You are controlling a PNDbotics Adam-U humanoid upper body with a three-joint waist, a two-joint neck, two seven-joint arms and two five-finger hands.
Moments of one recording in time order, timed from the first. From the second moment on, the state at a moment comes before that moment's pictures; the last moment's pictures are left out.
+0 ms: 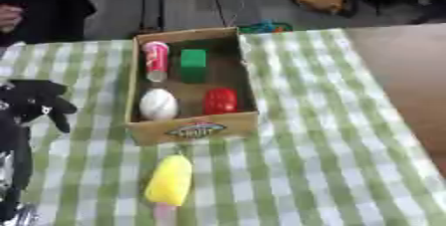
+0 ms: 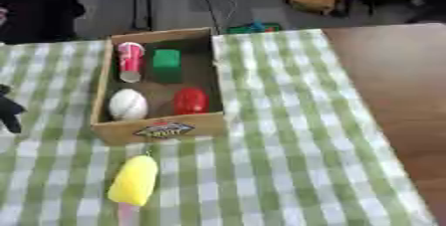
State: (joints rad) left arm -0.20 0.19 0.02 -1.98 -0.26 -0.53 0.08; right arm -0.31 -0.20 -0.36 -1.98 0.50 -0.34 -0.89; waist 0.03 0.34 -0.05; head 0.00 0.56
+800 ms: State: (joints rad) left arm -0.33 0.31 -0.23 -1.98 -0.88 -0.33 -0.16; right arm -0.30 -0.20 -0.33 -1.98 0.50 -0.33 -0.89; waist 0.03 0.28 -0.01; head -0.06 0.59
